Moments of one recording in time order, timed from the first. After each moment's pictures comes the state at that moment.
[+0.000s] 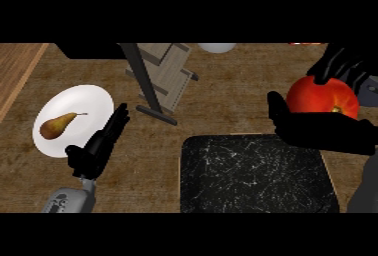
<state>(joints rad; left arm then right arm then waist) -0.12 0.18 -0.13 -1.34 0.09 -0.05 -0.09 -0.75 -0.12 0.03 -2.12 0.77 0.47 1.07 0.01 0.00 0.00</state>
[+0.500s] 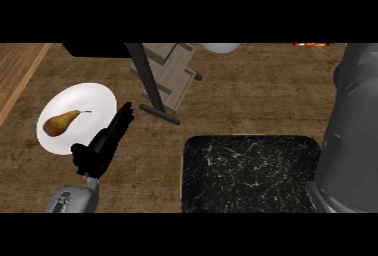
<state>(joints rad) -0.13 0.16 -0.14 -1.35 0.07 -0.05 -0.08 -1.27 -0.06 -0.12 -1.68 0.81 0.45 1.09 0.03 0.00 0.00</state>
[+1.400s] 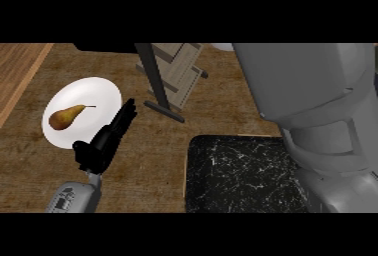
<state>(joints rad) -0.16 0.15 -0.14 -1.34 0.07 -0.07 -0.09 -1.72 -0.03 -0.32 -0.76 0.91 0.13 0.95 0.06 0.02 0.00</state>
